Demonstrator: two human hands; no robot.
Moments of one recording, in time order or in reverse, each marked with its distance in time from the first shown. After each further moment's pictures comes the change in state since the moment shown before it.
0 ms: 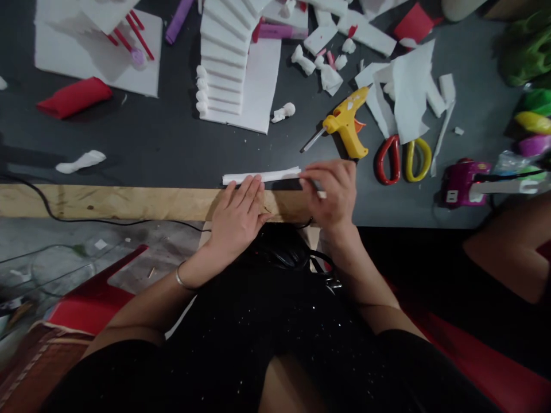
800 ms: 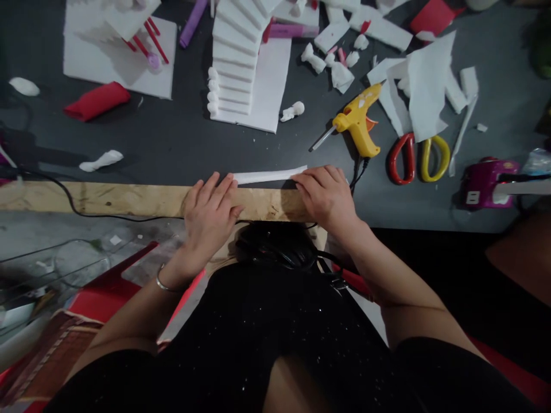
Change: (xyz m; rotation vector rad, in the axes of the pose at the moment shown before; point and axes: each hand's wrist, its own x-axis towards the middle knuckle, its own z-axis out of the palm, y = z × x) left_hand -0.028 -0.041 -0.022 0.026 0.070 -0.171; right_hand -0.001 -0.003 0.007 -0.152 -0.235 -0.091
